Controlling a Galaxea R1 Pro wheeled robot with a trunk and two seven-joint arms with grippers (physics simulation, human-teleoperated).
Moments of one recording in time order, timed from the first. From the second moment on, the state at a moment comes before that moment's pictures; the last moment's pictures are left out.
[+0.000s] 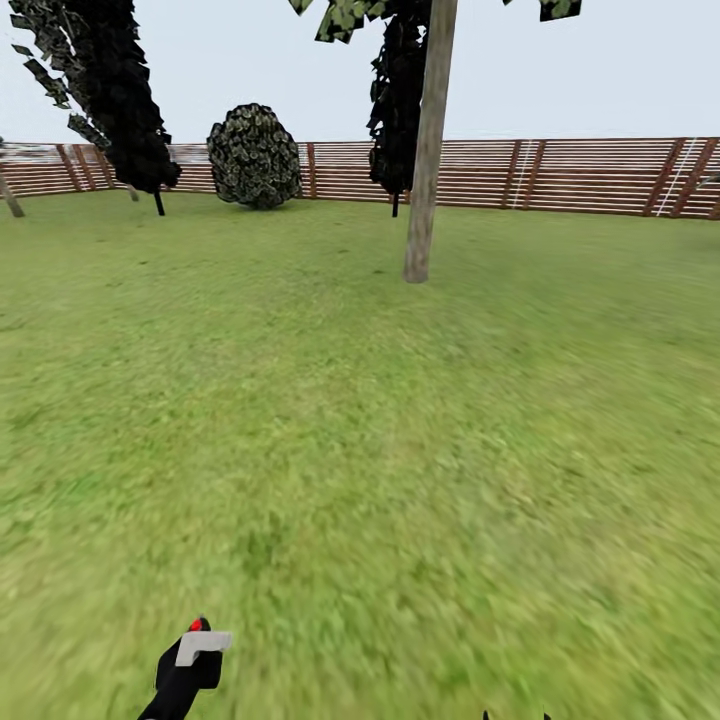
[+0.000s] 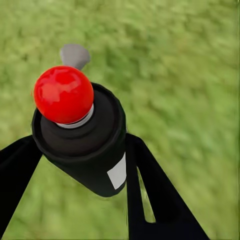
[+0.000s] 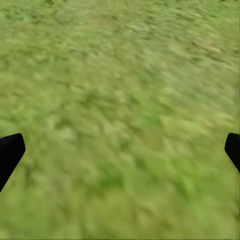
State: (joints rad) left arm -0.40 0.08 0.06 -0.25 -0.07 -0.43 0.02; right arm -0.14 -0.01 -0.05 -0.24 0.00 -0.95 0.00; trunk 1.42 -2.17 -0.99
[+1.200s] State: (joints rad) left arm -0.38 0.08 0.06 -0.25 -0.07 -0.43 0.02; right arm -0.14 -0.01 -0.05 -0.24 0.00 -0.95 0.00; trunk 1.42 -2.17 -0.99
